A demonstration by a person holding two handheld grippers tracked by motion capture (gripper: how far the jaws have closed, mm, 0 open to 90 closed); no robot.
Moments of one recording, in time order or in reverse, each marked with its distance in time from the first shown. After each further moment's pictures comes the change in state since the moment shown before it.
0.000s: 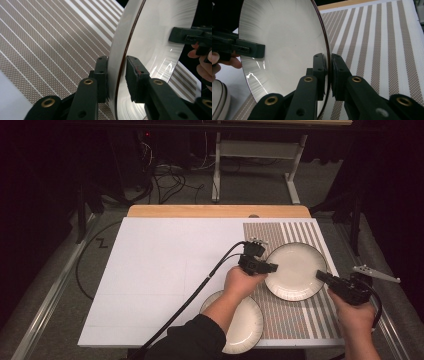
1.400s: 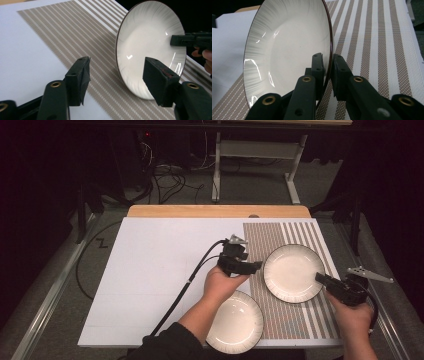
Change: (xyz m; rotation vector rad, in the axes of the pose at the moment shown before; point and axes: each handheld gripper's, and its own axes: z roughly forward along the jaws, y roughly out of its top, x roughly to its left) left arm 0.009 -0.023 -0.078 -0.132 0.146 0.098; right arm -0.004 -0.008 0.010 0.043 -0.072 -0.034
